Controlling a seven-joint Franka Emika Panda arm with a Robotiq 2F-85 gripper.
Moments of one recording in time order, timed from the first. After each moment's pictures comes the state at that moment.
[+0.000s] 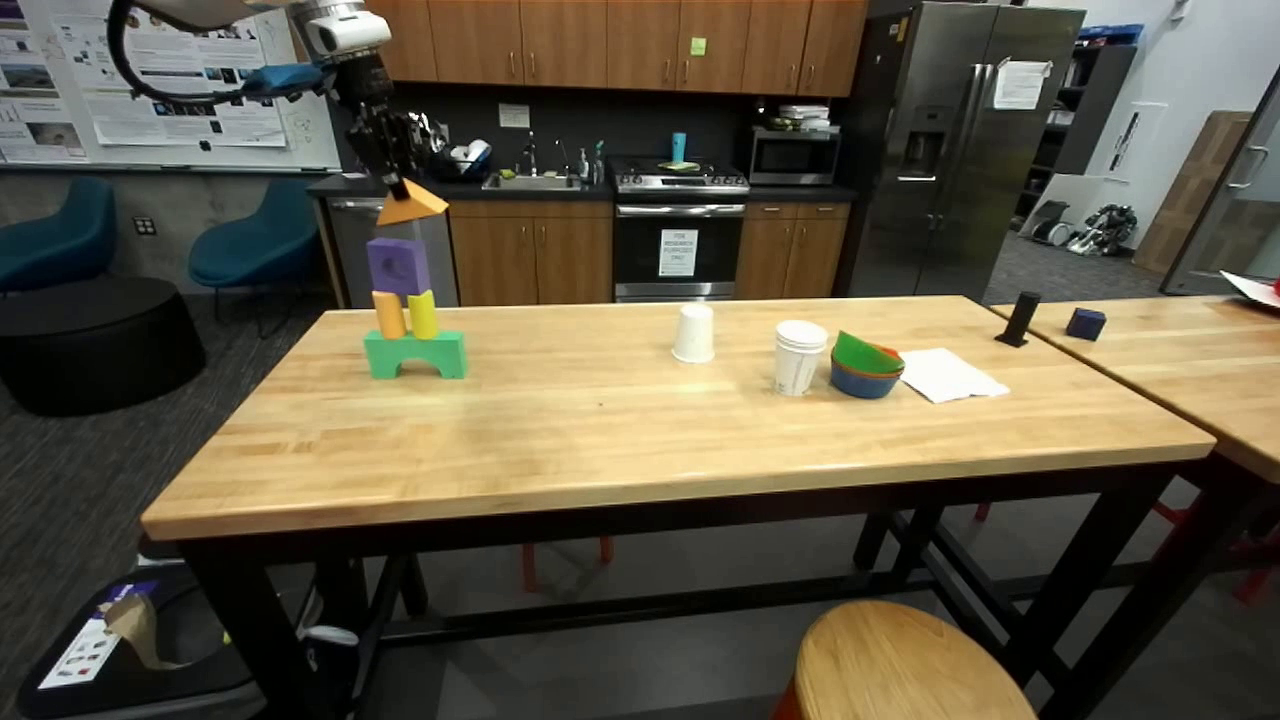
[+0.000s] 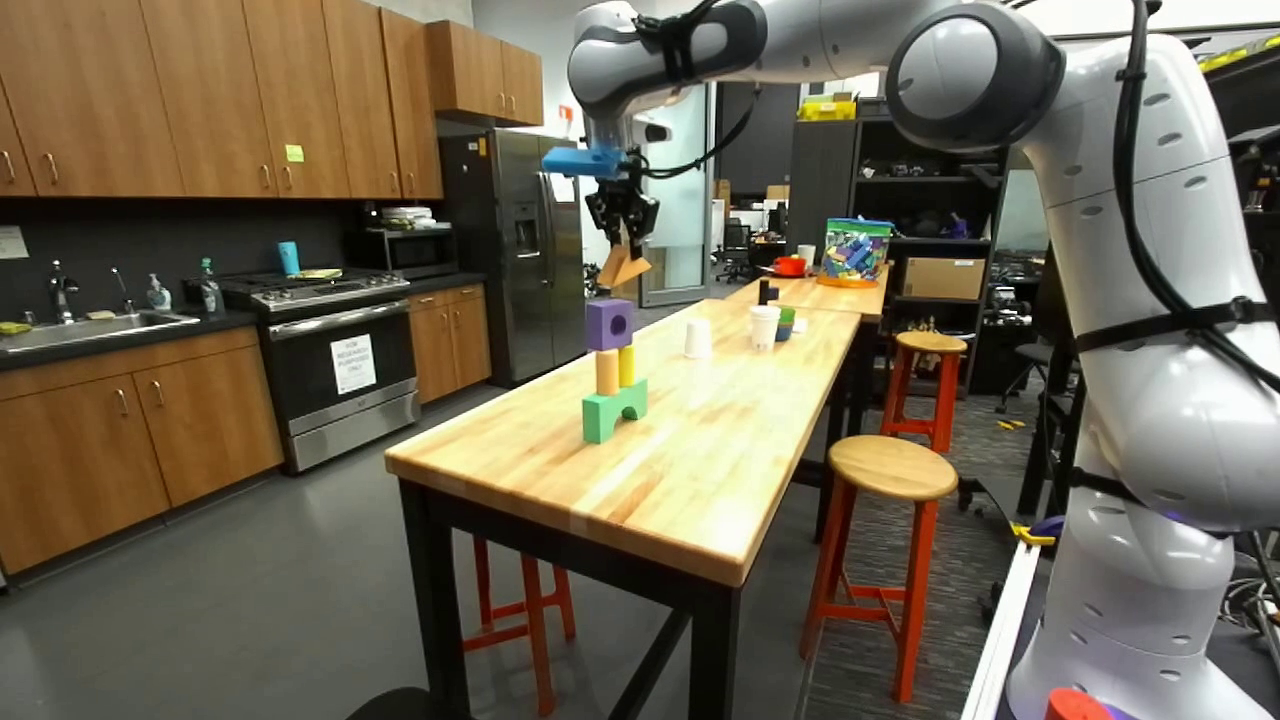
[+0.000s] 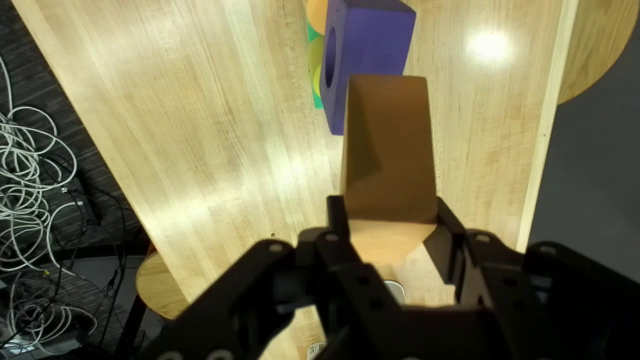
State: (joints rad) arm 0.09 0.34 -0.15 -1.25 -0.18 1.72 1.49
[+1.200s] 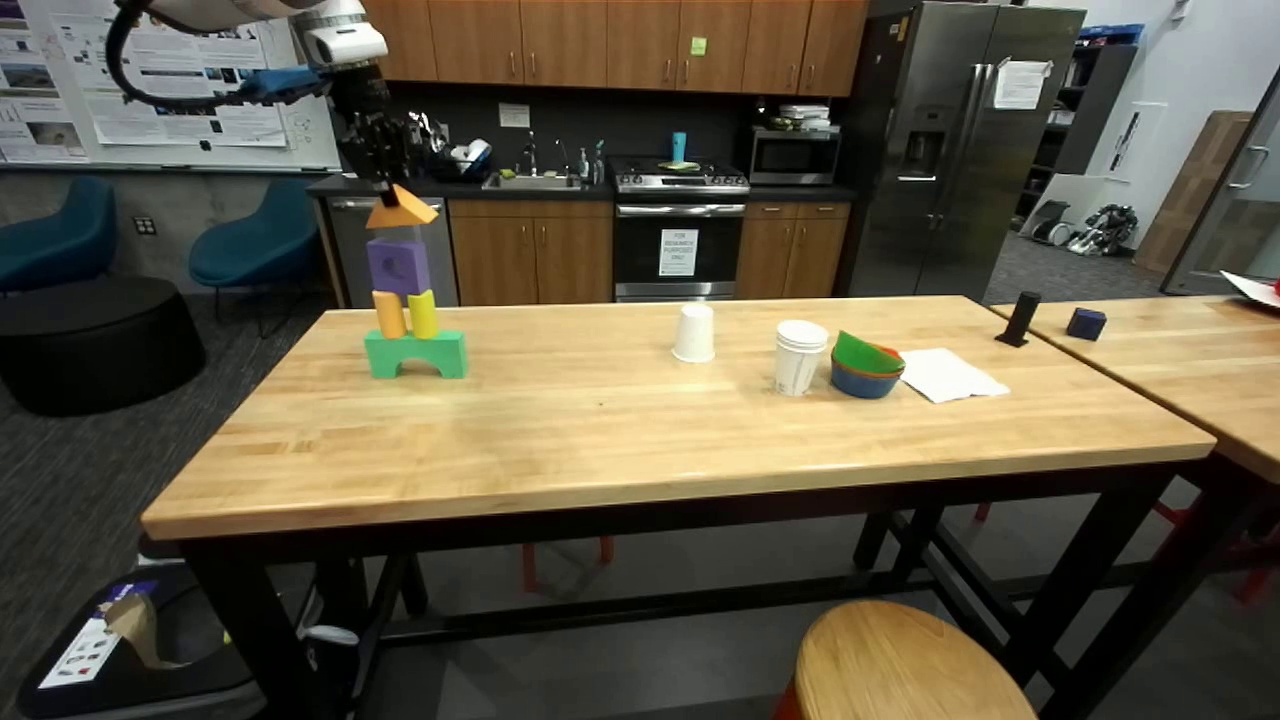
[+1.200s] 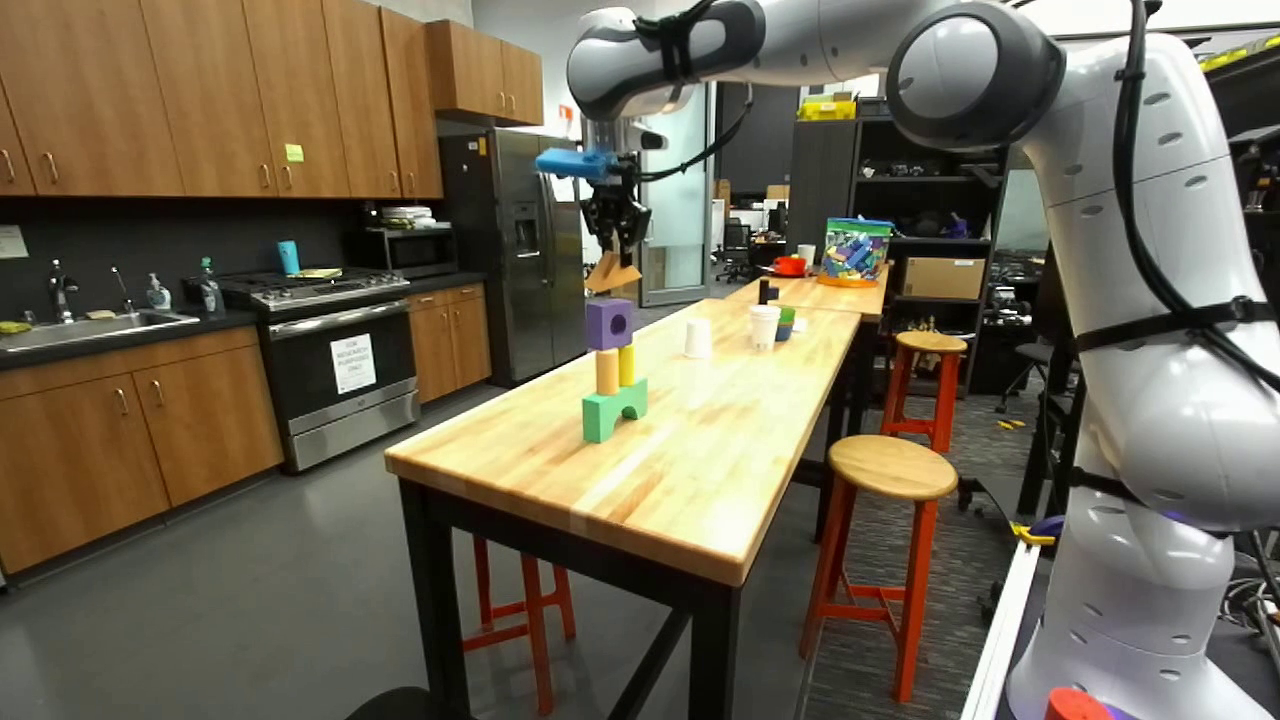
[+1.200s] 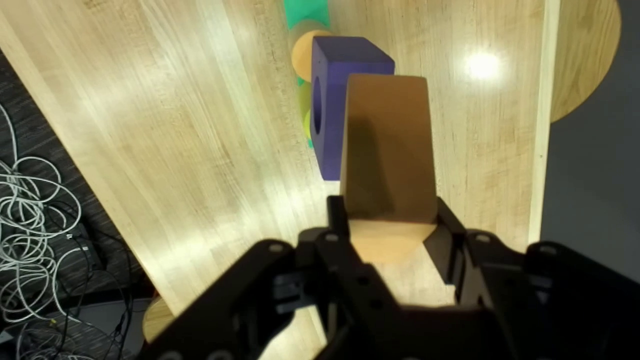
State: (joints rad) arm 0.09 0.34 -0.15 -1.27 -0.11 1.75 1.54
